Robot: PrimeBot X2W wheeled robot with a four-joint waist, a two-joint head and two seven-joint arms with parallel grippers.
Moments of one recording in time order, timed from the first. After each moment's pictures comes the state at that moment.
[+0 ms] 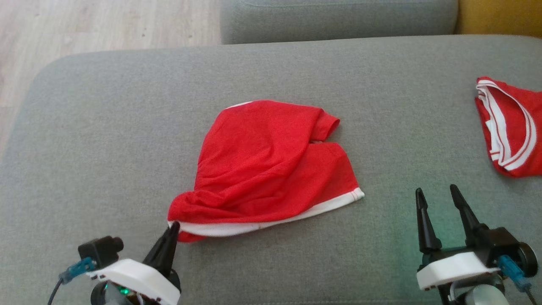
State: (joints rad) left arm -0.07 0.39 -0.64 0.30 -1.05 0.02 -0.25; right arm 0.04 -0.04 -0.02 0.24 0.02 0.13 -0.25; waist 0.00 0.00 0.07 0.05
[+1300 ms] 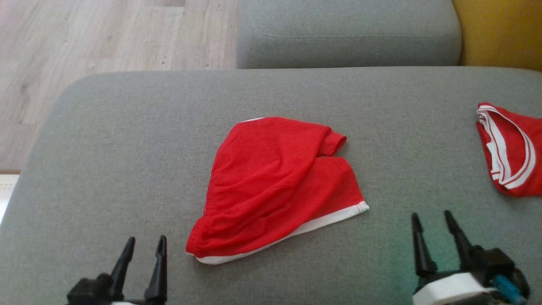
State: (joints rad) left arm 0.23 0.06 -0.05 0.11 -0.20 -0.12 -0.25; right arm 0.11 -0.04 -0.02 0.26 0.06 0.13 -0.25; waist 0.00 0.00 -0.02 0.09
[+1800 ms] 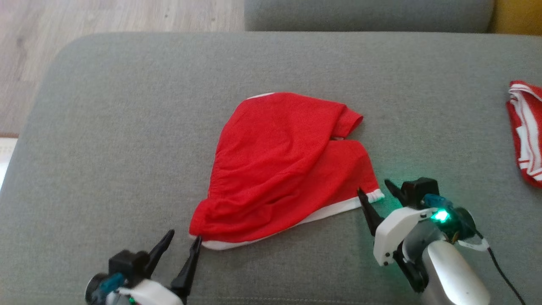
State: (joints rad) left arm 0.08 0.22 -0.34 0.31 -0.31 -0.13 -0.23; right arm -0.24 -0.05 0.19 0.53 0.08 0.13 0.08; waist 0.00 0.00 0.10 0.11
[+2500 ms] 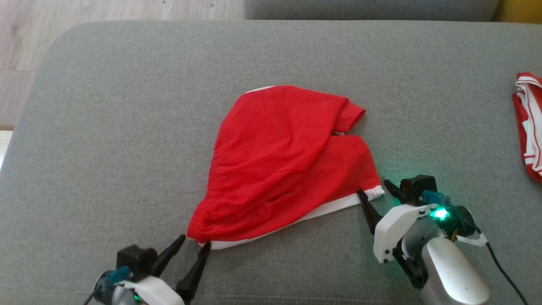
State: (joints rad) left arm -0.04 0.33 -0.56 0.39 -0.51 -0.13 -0.22; right arm -0.26 -0.05 0.19 0.59 0.08 0.13 0.12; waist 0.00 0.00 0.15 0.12
